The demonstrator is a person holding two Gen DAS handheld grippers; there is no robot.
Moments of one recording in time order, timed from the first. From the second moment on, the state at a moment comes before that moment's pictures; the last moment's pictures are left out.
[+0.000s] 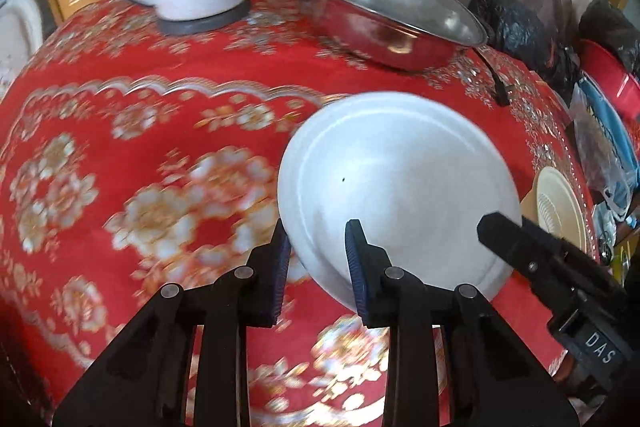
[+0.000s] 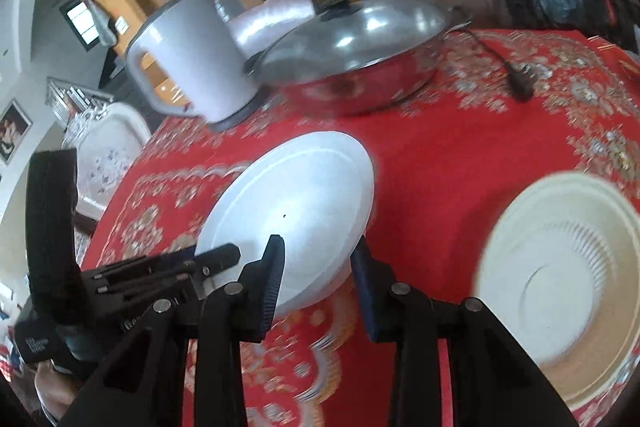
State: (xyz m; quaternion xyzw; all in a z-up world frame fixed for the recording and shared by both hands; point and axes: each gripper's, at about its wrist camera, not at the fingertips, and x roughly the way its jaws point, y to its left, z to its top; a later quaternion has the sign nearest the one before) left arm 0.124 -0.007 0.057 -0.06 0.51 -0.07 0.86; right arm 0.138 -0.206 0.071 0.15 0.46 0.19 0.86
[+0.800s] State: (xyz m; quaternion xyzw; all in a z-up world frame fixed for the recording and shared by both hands) left arm -0.015 0.148 0.095 -0.11 0.46 -0.01 0.88; right arm 0.046 -0.061 0.096 0.09 0.45 0.30 0.84
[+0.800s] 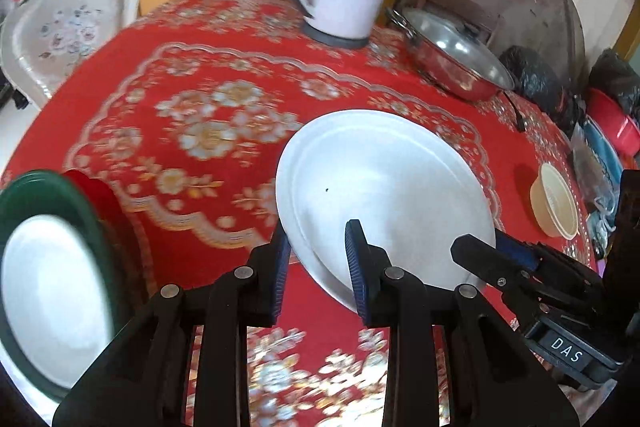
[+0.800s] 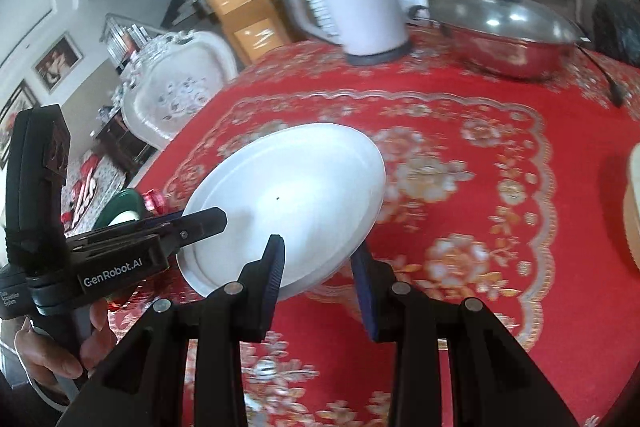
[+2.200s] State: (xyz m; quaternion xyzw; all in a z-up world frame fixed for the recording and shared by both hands) left arm -0.123 0.282 0.129 -0.15 0.38 0.11 0.91; right arm -0.003 0.095 0.137 -0.01 0.41 0.43 0.81
